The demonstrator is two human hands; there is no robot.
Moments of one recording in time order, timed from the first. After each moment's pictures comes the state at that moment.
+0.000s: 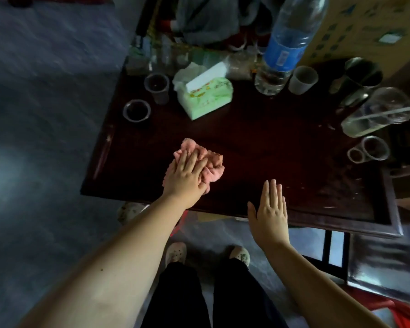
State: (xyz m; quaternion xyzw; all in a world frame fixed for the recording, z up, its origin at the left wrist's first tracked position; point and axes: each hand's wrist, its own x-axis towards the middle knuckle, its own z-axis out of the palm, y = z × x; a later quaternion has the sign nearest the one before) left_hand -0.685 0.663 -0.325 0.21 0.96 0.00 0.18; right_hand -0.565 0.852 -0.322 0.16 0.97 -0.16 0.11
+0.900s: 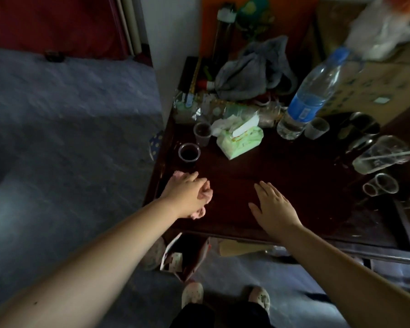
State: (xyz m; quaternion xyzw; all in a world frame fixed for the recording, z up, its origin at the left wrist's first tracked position) left_hand -0.727 0.527 -0.223 0.25 0.95 0.06 0.19; right_hand -0.648 0.751 -0.227 0.06 0.98 -0.11 0.14
